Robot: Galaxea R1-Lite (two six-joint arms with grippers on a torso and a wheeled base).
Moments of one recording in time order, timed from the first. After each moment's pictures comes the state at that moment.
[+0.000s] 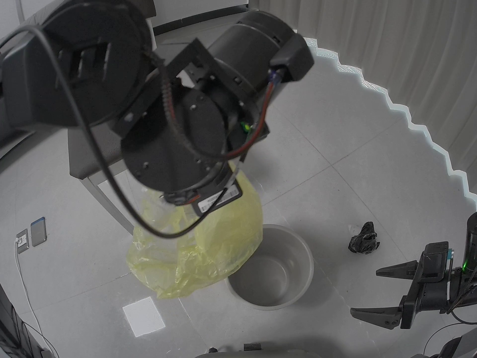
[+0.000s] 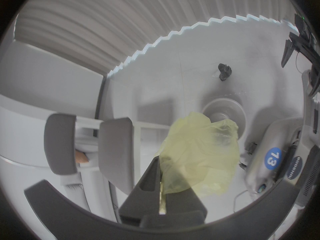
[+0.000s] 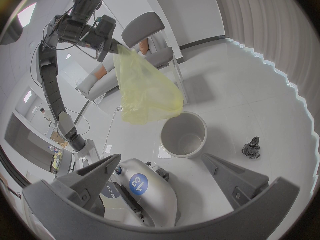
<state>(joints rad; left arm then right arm) -0.94 1.91 -2.00 0.99 0.76 0.44 0.62 1.18 -0.36 -0.27 0.17 0.11</state>
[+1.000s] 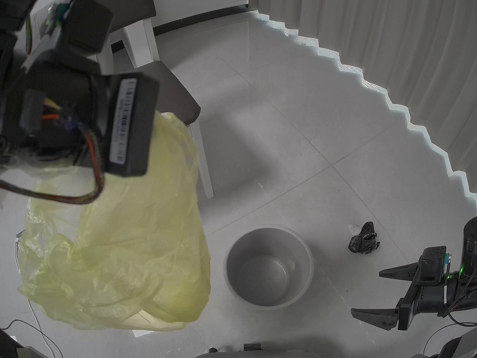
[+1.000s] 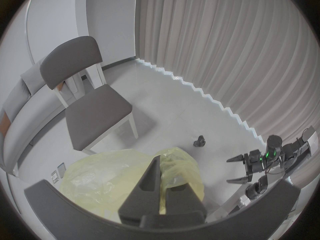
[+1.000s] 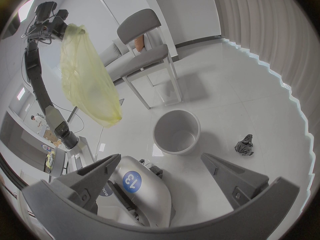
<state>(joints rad) -1.07 1.52 -1.85 0.96 0.59 -0.38 0.64 1.18 -0.33 -0.27 0.09 0.11</state>
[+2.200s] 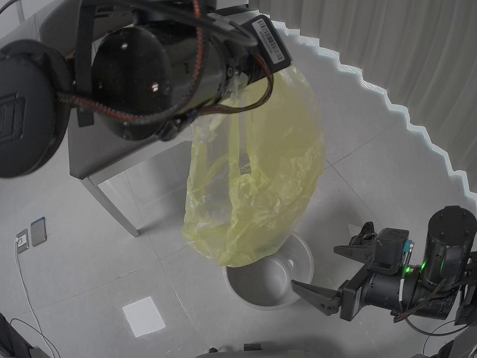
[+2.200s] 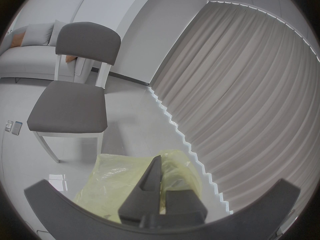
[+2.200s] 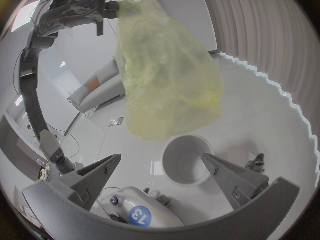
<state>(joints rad) -0.95 1.74 -1.69 0.06 0.57 -0.55 0.90 1.46 -0.46 -0.60 -0.17 0.23</state>
